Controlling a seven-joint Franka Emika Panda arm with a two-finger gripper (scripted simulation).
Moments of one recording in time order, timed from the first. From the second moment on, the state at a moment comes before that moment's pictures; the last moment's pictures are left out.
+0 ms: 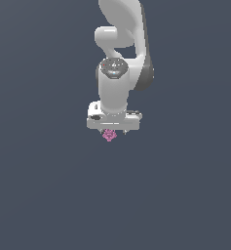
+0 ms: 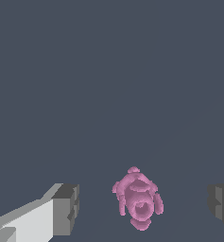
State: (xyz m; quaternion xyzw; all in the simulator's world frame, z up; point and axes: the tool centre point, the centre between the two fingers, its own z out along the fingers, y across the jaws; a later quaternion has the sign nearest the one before) arm -0.010 -0.007 0.168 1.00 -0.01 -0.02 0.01
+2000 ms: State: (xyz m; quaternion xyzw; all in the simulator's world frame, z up) arm -0.063 -0.026 0.112 0.96 -0.26 -0.01 0.00
